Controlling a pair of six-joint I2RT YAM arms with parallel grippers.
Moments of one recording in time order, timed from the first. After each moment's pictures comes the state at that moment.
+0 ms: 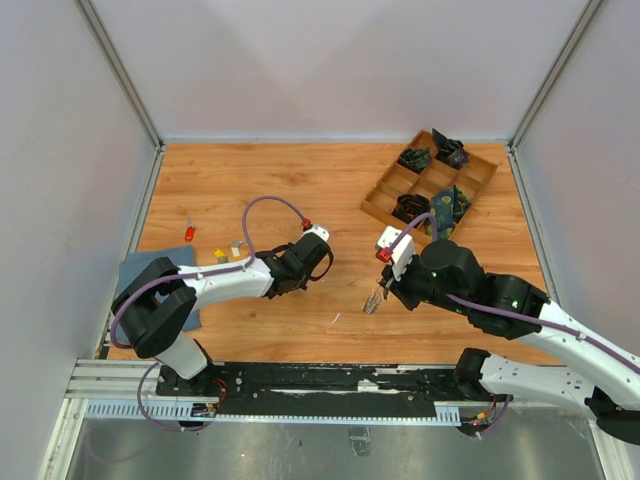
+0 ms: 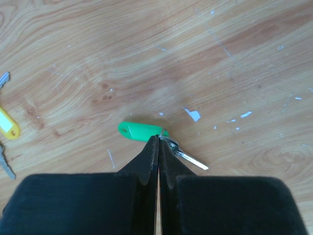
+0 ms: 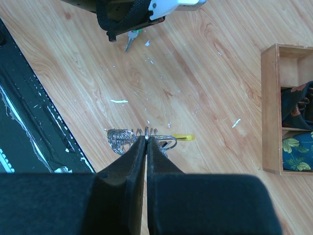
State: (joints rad) left arm -0.86 1.56 0.85 -0.29 -0.48 -0.26; right arm 1.04 0.81 1.02 -0.76 0.11 -0.08
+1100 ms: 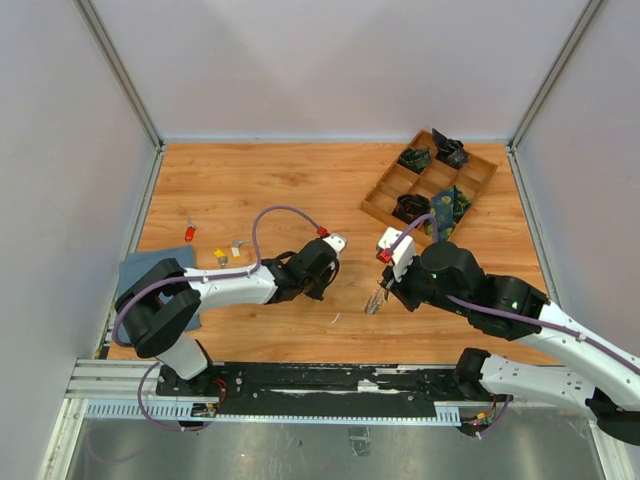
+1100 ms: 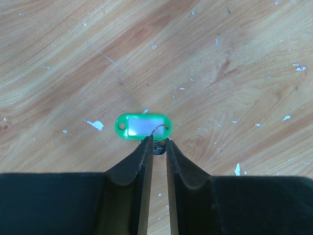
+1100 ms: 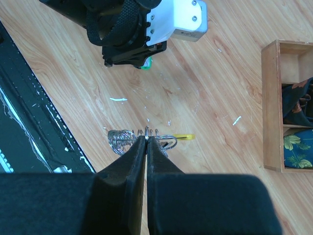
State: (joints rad) left arm -0.92 1.58 0.82 -0.12 -0.21 -0.27; right arm 1.04 0.80 1.00 -0.76 0.11 -0.08
